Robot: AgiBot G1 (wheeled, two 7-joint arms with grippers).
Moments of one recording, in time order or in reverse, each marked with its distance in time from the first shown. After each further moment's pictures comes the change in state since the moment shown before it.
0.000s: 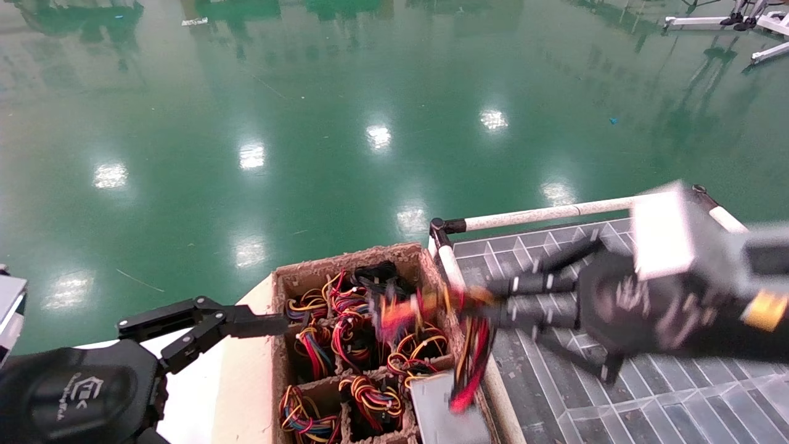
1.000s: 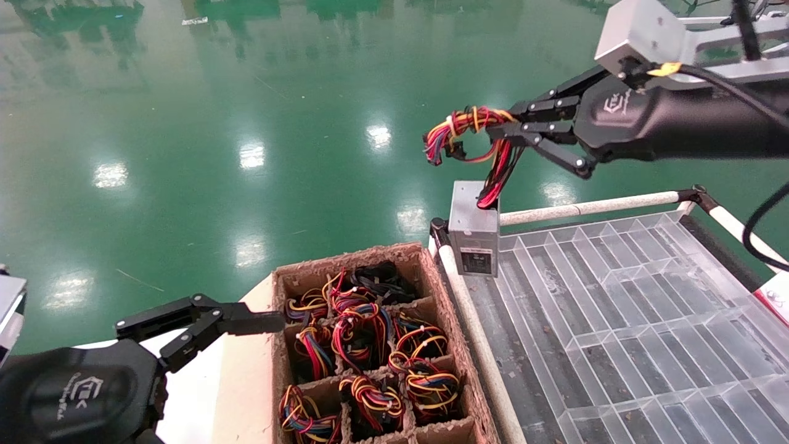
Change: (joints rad) left arm 0.000 -0.001 0.001 0.000 -0.001 -0.001 0.001; right arm 0.347 -0.206 -0.079 -0.368 -0.312 0.098 -0.106
